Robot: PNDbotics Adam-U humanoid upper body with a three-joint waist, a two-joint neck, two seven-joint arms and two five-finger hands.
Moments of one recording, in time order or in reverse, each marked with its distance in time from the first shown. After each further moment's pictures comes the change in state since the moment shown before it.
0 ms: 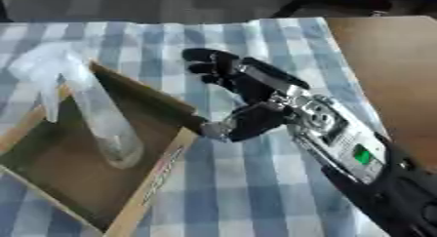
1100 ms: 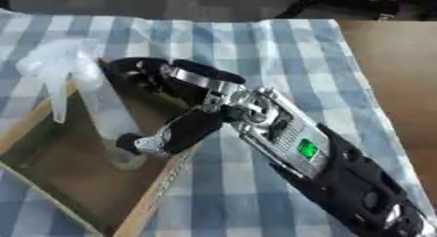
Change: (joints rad) left arm -0.040 -0.017 -0.015 0.010 0.000 0.005 -0.005; right arm -0.280 0.136 0.197 0.000 0.132 0.275 0.125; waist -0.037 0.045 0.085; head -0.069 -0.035
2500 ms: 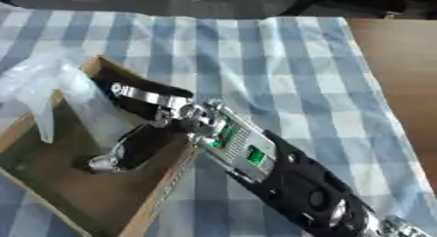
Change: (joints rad) left arm -0.034 -0.018 -0.017 -0.006 0.001 -0.001 -0.002; right arm -0.109 0.122 0.073 0.128 0.063 -0.003 0.034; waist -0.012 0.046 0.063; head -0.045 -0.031
